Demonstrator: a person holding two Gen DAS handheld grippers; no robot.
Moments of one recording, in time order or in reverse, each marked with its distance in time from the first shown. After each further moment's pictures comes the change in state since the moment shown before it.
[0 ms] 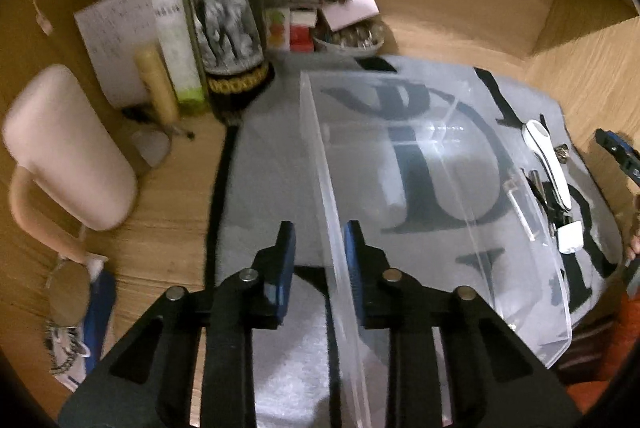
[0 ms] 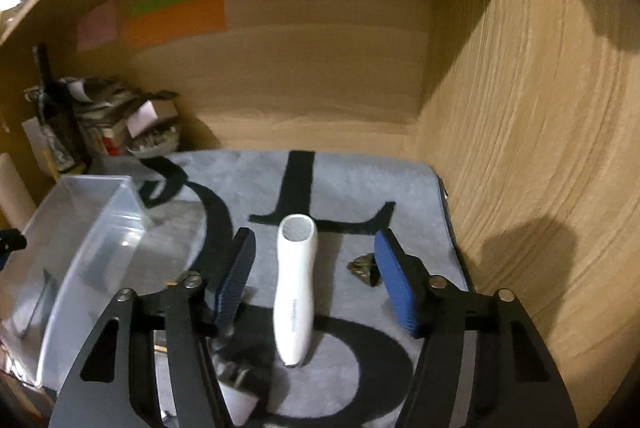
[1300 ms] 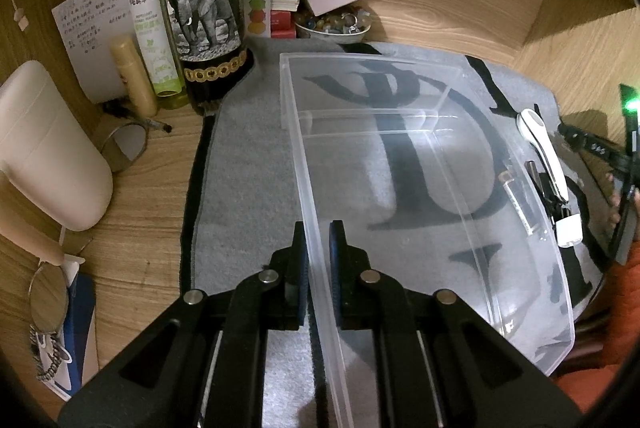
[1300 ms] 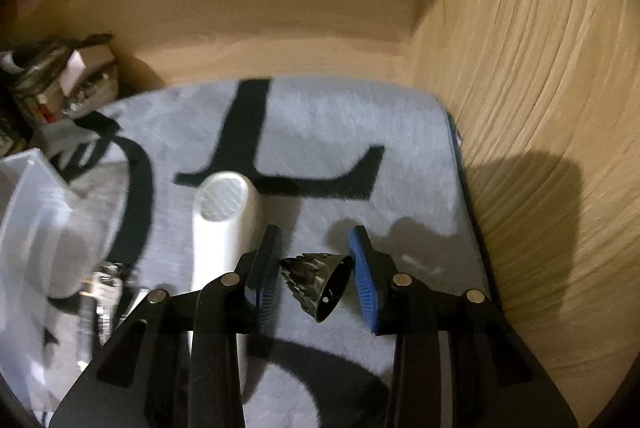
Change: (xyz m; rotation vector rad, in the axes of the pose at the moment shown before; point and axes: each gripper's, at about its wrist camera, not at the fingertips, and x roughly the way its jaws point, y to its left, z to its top) left arm 0.012 -0.007 0.001 0.023 0.014 -0.017; right arm 0.077 -0.040 0.001 0.020 0.220 -0.018
